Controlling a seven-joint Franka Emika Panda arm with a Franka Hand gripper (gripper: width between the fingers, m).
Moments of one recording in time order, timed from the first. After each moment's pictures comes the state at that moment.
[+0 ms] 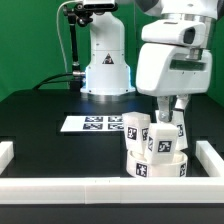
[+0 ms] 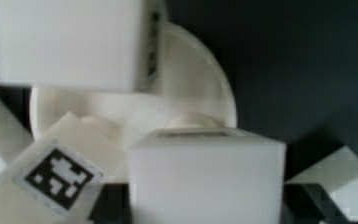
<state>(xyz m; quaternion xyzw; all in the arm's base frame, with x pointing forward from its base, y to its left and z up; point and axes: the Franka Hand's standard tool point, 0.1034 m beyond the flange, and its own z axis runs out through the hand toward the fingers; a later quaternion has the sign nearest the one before) 0.567 0.081 0.085 0.92 0.38 0.01 0.08</state>
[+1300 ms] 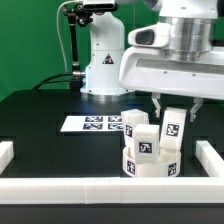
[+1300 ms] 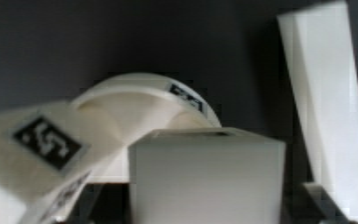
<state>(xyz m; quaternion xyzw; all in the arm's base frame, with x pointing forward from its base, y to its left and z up) 0.562 0.084 0.083 0.97 -0.23 -0.01 0.01</state>
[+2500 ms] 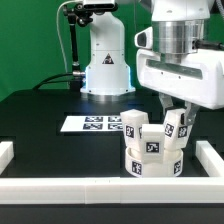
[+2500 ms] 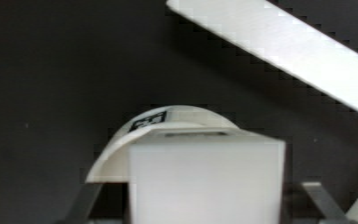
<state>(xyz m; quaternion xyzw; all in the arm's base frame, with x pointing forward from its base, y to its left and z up) 0.563 0.092 0.080 0.82 -0.57 -0.02 -0.02</state>
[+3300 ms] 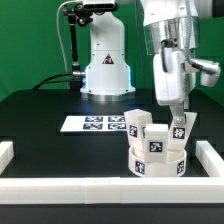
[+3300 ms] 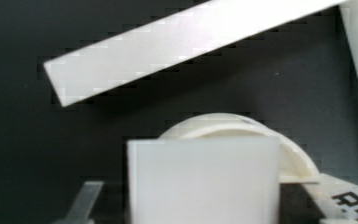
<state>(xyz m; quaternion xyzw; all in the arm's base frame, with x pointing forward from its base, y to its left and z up) 0.566 0.096 0.079 0.56 -0.82 -0.01 -0.10</state>
